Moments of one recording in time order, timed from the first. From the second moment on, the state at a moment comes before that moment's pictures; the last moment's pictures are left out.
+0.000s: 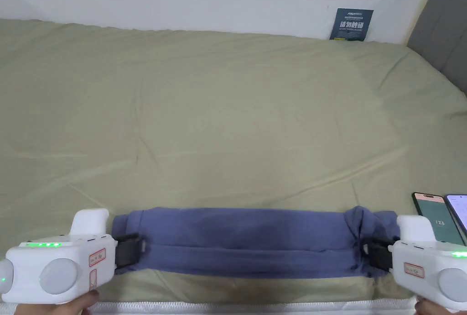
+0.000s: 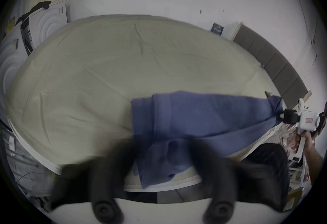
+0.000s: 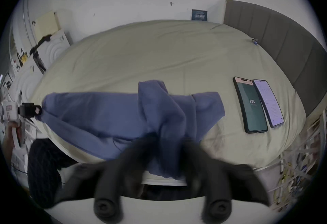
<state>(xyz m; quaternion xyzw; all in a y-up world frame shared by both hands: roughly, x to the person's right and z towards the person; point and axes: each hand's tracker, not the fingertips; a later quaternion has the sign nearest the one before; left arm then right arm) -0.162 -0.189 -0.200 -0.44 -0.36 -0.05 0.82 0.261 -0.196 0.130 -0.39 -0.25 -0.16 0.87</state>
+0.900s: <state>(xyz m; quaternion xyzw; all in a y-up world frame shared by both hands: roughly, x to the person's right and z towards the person) -0.235 -0.268 -0.308 -0.53 -0.44 0.29 0.66 0.142 -0.087 0.145 -0.36 -0.18 -0.26 0.88</state>
